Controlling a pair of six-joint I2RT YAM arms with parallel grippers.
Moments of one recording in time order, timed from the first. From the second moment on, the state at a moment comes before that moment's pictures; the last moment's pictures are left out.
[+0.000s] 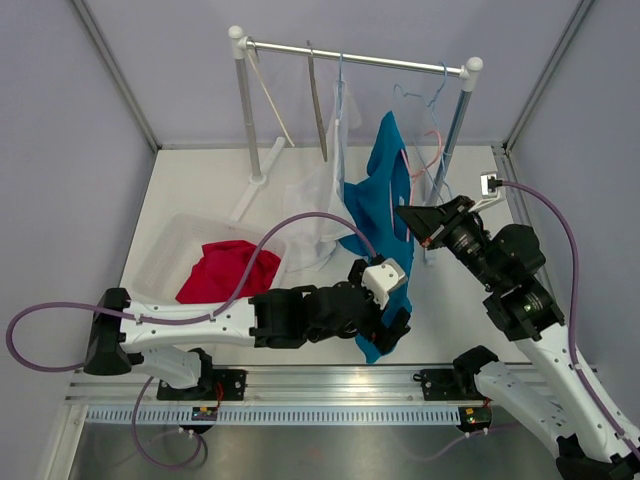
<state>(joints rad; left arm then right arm) -1.45 1.35 1.17 -0.23 -0.29 -0.35 0.48 0.70 0.91 -0.11 -0.15 0.77</state>
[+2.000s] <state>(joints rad) -1.29 1.47 1.22 0.74 -0.82 0.48 0.49 0.44 1.23 -0.24 -0.77 1.01</state>
